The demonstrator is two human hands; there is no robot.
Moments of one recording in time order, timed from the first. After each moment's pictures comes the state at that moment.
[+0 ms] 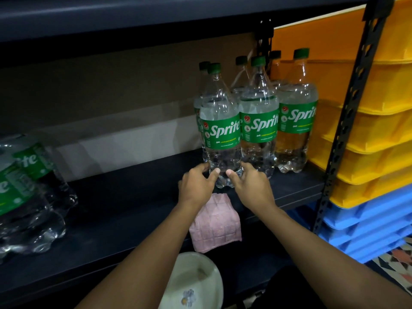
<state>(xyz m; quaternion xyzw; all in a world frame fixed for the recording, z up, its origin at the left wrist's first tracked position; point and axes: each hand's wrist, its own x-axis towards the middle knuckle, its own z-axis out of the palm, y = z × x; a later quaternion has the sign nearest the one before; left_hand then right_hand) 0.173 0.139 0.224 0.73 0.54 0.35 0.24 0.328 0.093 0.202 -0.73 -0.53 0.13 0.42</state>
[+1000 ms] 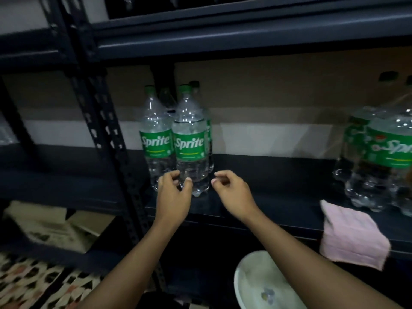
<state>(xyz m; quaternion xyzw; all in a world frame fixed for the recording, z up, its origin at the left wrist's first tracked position) -0.167 0.020 0.237 0.47 0.69 0.54 0.13 -0.009 0.071 0.237 -0.46 -0.69 0.37 0.42</state>
